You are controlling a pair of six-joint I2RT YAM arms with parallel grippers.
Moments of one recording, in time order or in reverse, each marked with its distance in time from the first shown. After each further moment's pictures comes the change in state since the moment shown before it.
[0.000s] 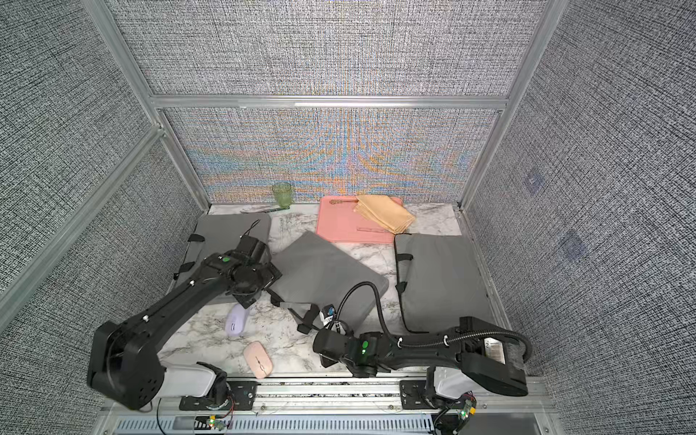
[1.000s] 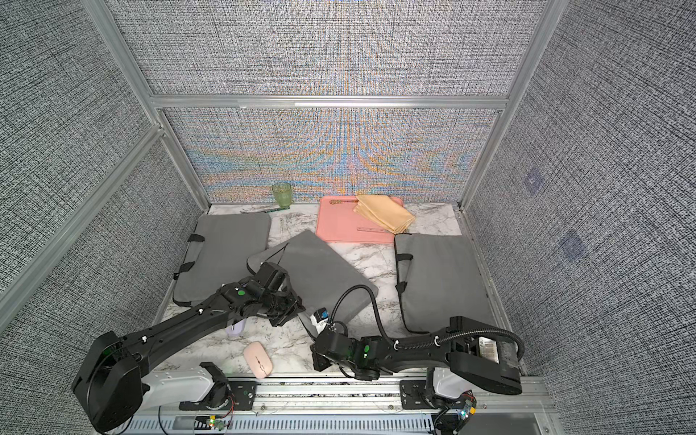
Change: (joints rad) left arm -0.278 -0.063 -0.212 0.330 0.251 -0.175; right arm -0.002 0.016 -0.139 0.299 -0.128 -0.015
